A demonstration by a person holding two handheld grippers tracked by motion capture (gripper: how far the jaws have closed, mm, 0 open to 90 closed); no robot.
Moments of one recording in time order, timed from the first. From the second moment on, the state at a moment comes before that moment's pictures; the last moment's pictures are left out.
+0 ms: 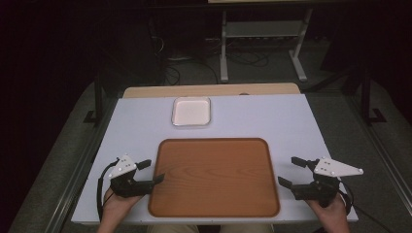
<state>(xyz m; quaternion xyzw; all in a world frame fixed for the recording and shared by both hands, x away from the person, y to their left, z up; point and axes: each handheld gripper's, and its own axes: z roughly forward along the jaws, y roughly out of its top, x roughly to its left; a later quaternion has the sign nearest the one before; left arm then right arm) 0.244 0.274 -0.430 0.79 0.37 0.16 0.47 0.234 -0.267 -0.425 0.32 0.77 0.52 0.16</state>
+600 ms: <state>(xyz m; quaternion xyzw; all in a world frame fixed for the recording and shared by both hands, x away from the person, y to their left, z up) 0.250 0.266 -0.427 0.79 0.36 0.16 0.47 0.234 -0.267 -0.425 0.32 0.77 0.53 0.17</state>
